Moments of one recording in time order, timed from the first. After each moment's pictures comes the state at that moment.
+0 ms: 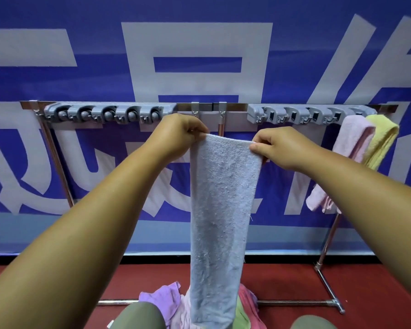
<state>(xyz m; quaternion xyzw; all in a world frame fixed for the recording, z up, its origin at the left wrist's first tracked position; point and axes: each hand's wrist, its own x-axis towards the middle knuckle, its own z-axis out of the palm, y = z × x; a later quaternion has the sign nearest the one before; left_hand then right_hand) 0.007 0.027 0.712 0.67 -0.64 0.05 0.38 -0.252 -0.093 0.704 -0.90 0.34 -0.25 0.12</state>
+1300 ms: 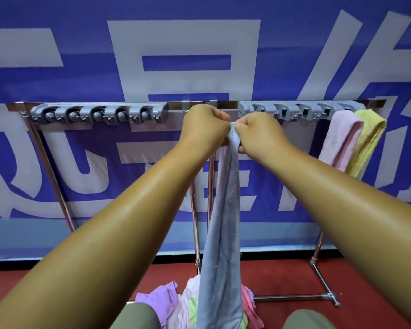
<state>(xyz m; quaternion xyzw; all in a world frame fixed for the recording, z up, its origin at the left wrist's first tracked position) -0.084 -0.014 0.721 0.66 -0.49 -0.15 0.56 -0.212 -0.063 0.712 -0.79 0.42 -0.38 0.23</state>
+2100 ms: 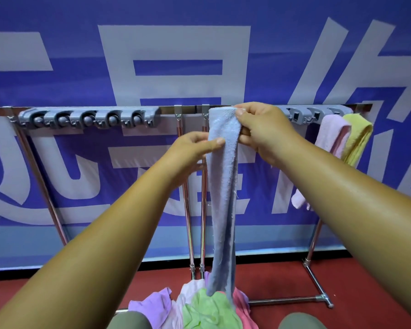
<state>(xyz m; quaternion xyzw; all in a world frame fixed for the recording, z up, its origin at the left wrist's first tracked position) -0.056 0.001 0.677 0.54 -0.53 -0.36 0.55 -0.233 -0.065 0.731 -0.66 0.27 -0.47 0.52</state>
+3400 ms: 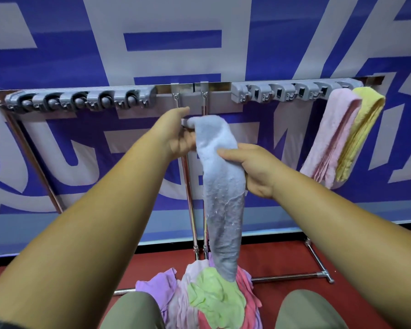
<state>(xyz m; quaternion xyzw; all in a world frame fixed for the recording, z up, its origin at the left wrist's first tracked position) -0.033 -0.022 0.685 0.47 -0.26 -0.53 0.66 -0.233 -0.047 0.632 -0.58 0.28 -0.31 0.70</state>
